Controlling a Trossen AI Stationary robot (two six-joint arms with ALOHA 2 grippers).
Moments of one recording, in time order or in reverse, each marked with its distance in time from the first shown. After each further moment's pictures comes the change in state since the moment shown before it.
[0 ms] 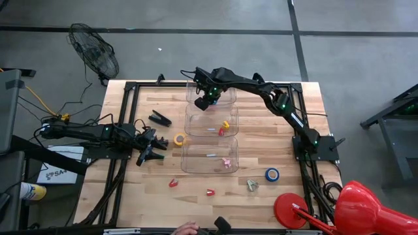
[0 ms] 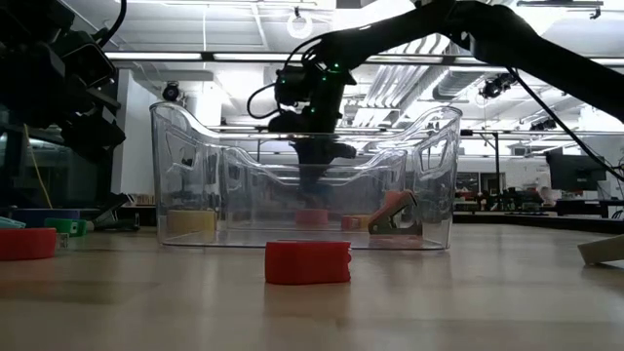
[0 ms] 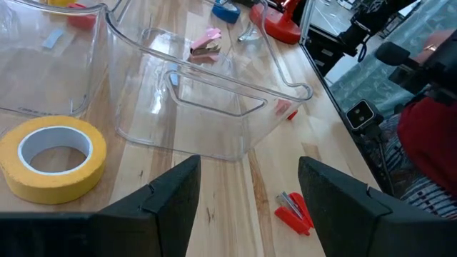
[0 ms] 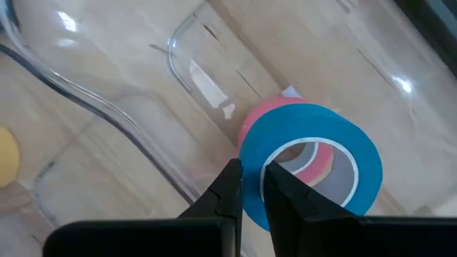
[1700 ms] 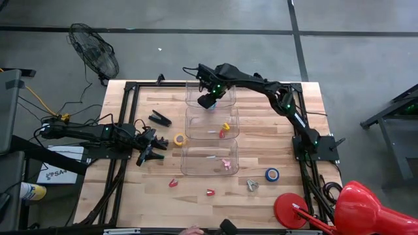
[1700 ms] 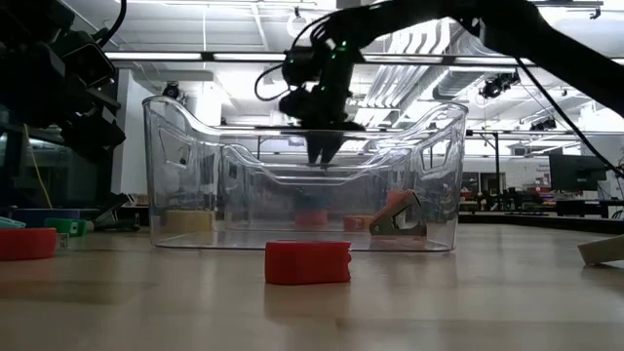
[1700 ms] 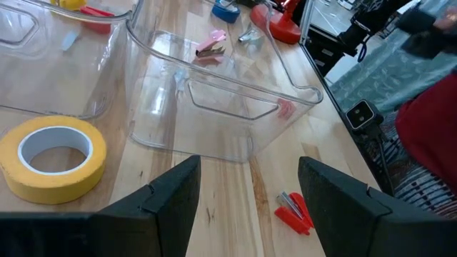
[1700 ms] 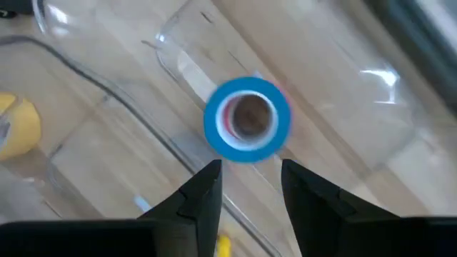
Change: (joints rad) left arm 0.000 0.000 0.000 0.000 0.000 0.000; right arm 0.003 -0.085 0.005 -0.113 0.026 -0.006
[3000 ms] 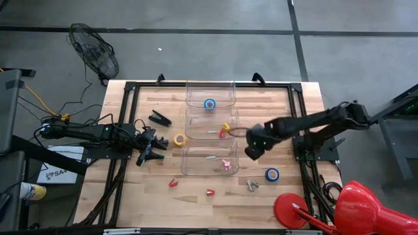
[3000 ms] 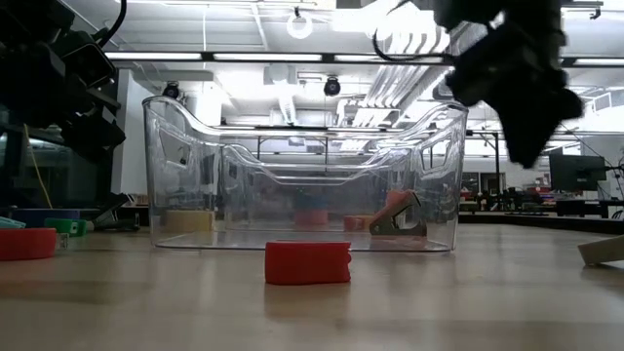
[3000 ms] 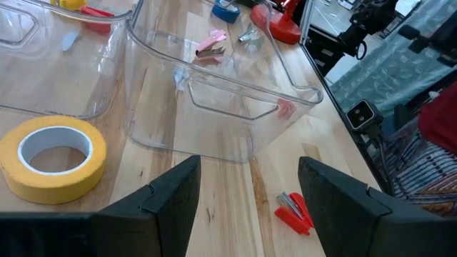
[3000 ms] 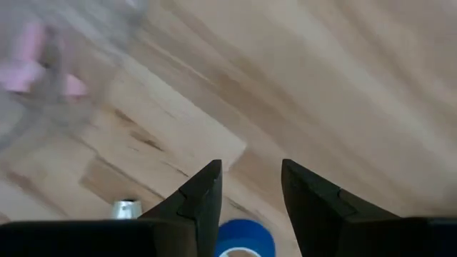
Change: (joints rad) left arm 0.000 0.000 0.000 0.000 0.000 0.000; right arm 0.554 -0.958 -1.373 0.300 0.019 0.761
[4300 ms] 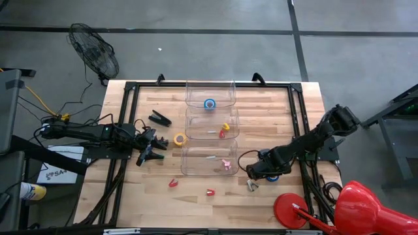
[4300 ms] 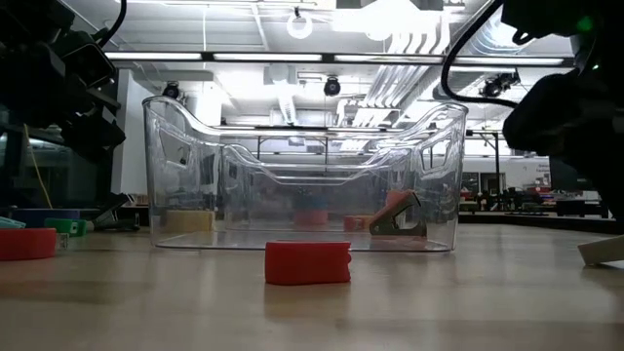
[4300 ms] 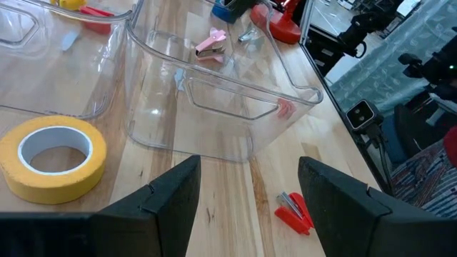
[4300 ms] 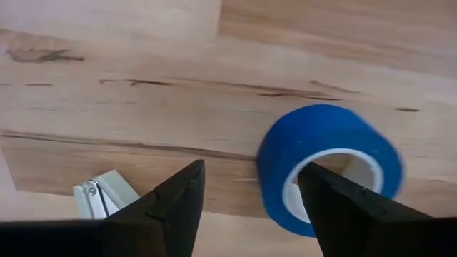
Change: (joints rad) left arm 0.000 0.000 0.000 0.000 0.000 0.000; right arm 0.351 0.195 -0.105 0.230 -0.120 0.827
